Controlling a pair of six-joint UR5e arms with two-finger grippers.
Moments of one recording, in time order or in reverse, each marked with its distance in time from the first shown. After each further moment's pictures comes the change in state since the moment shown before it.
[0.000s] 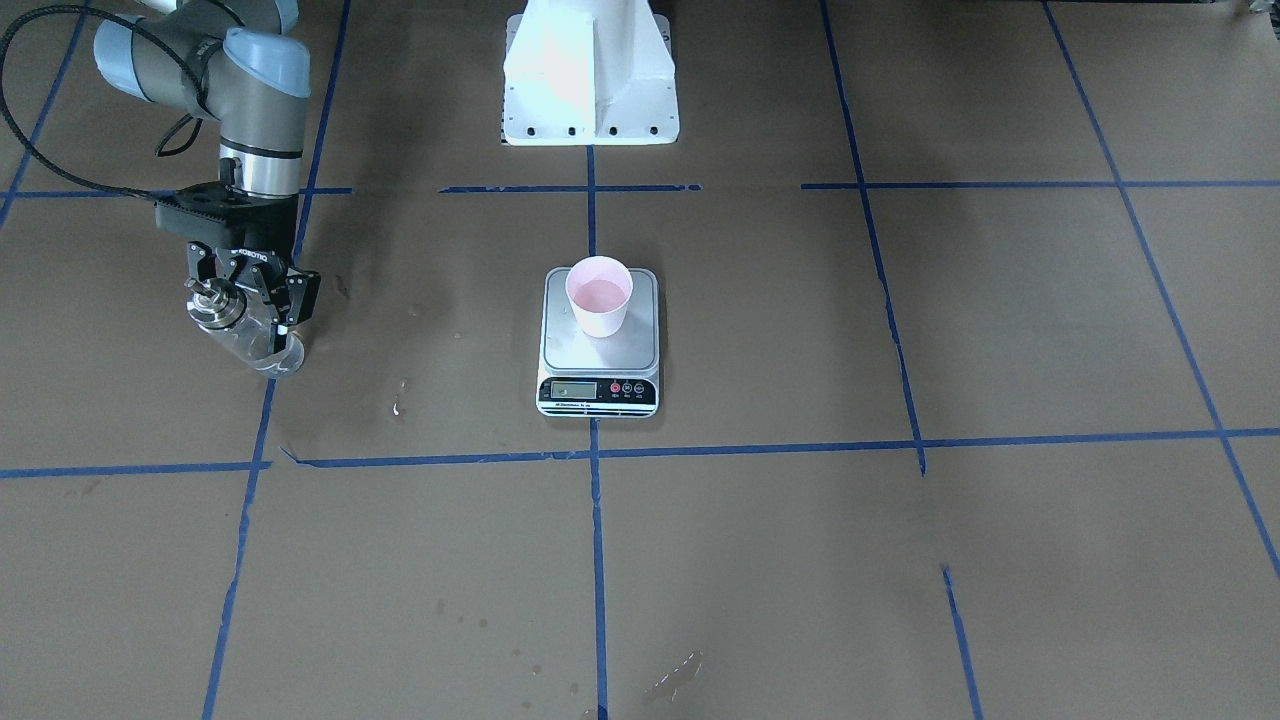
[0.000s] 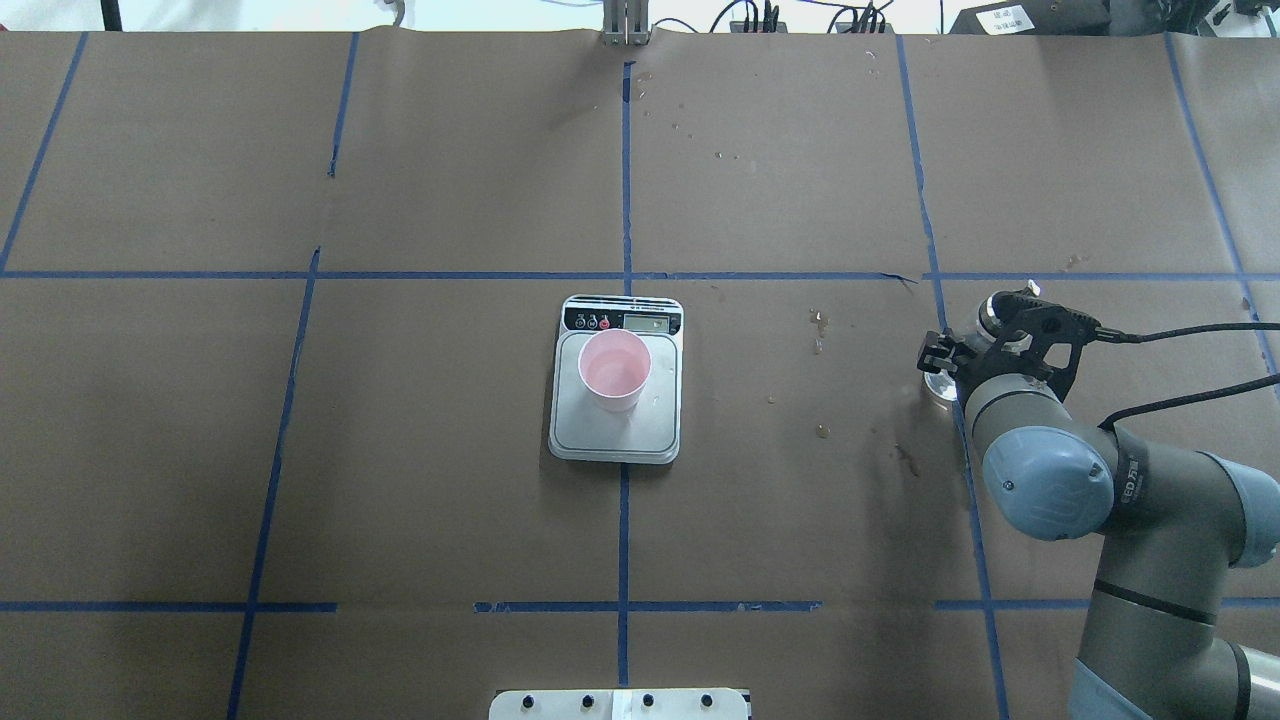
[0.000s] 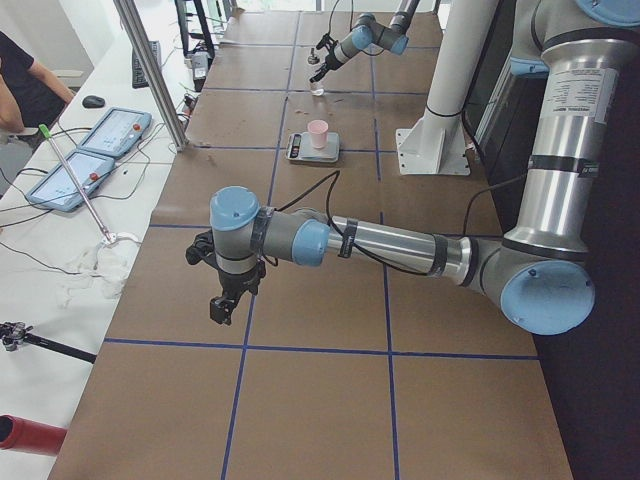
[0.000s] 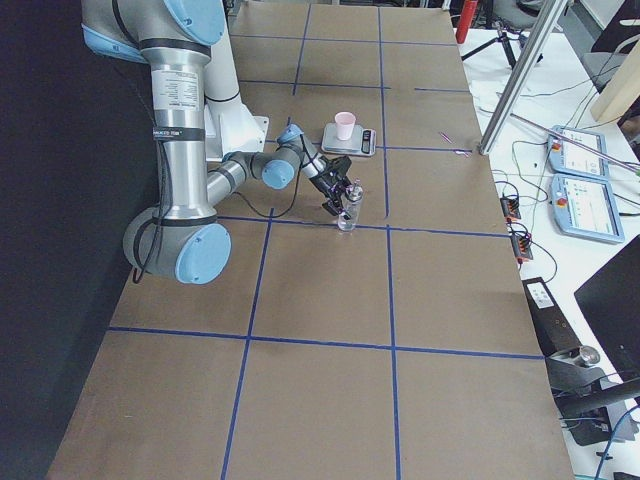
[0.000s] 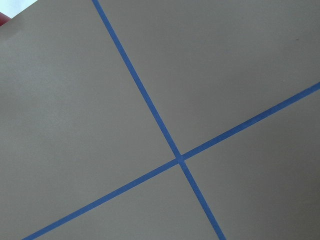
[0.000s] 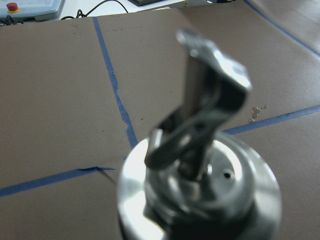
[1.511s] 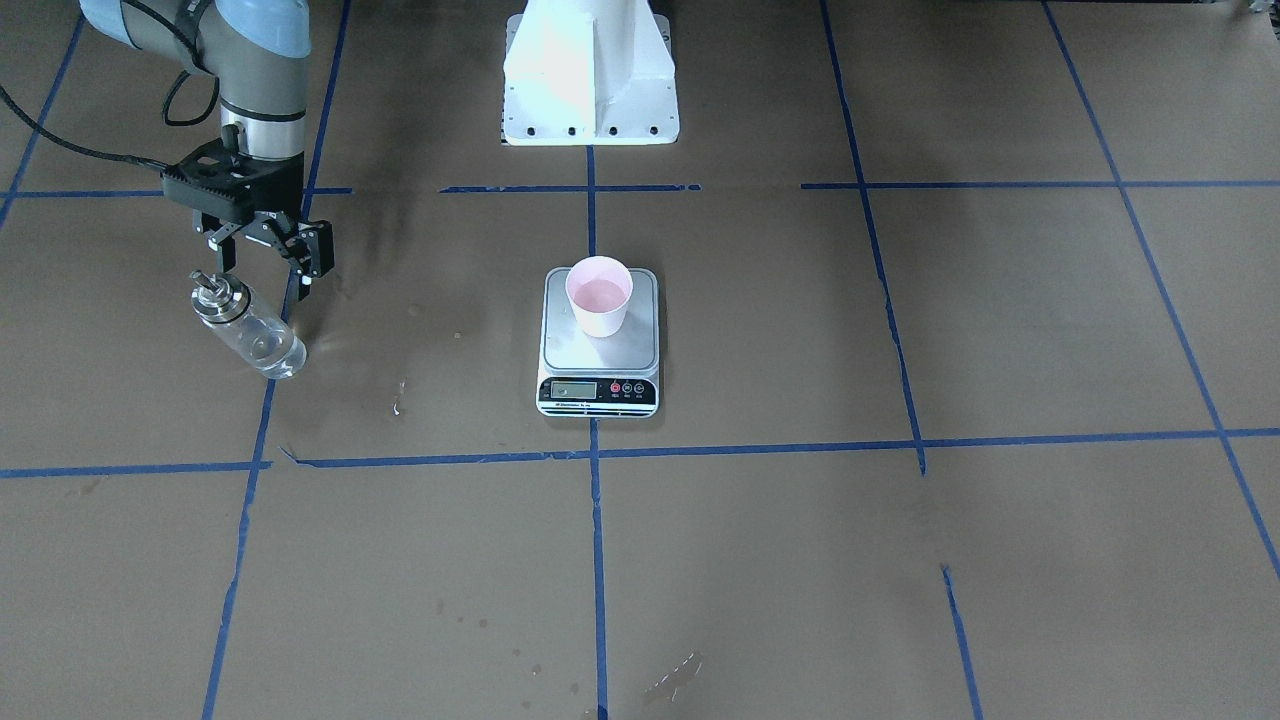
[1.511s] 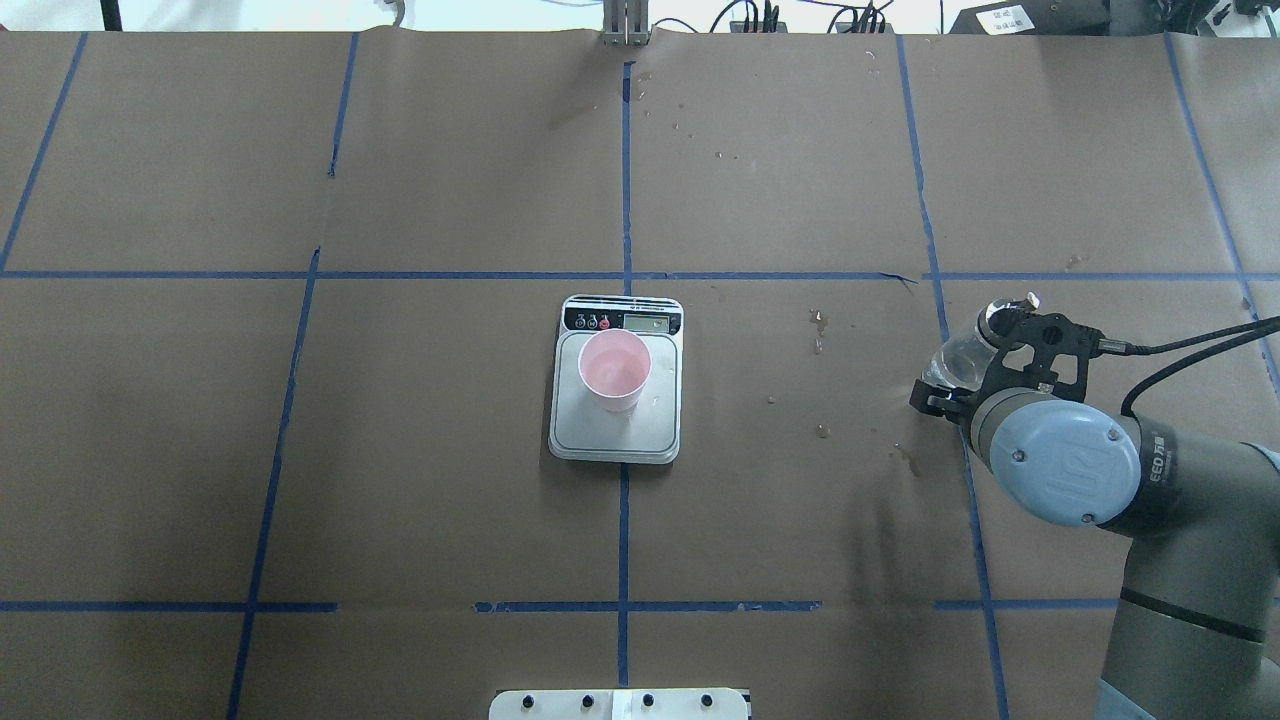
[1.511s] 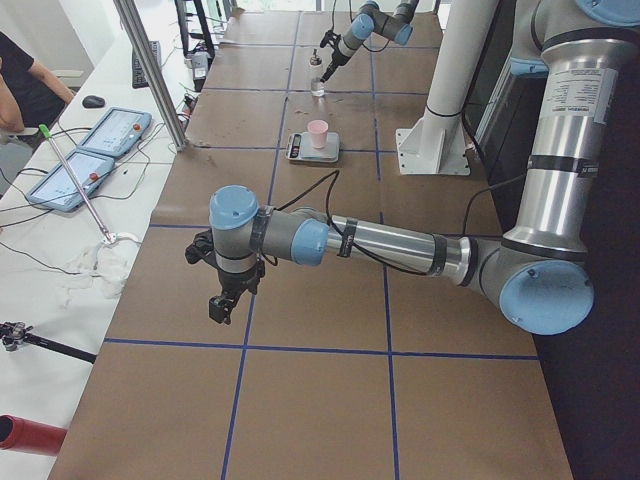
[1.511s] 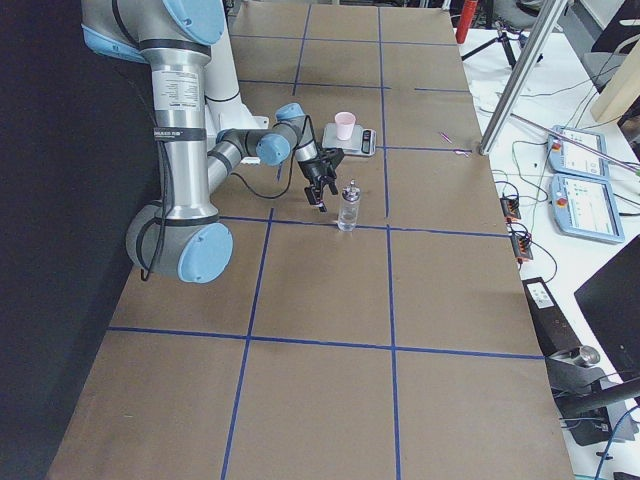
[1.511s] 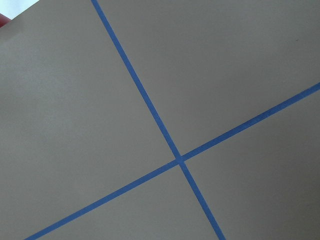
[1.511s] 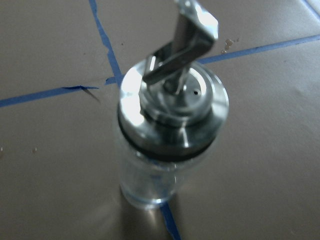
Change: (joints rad) left arm 0.001 -0.002 0.000 0.000 0.002 0.000; right arm 0.010 0.030 0.193 -0.332 0.337 -0.025
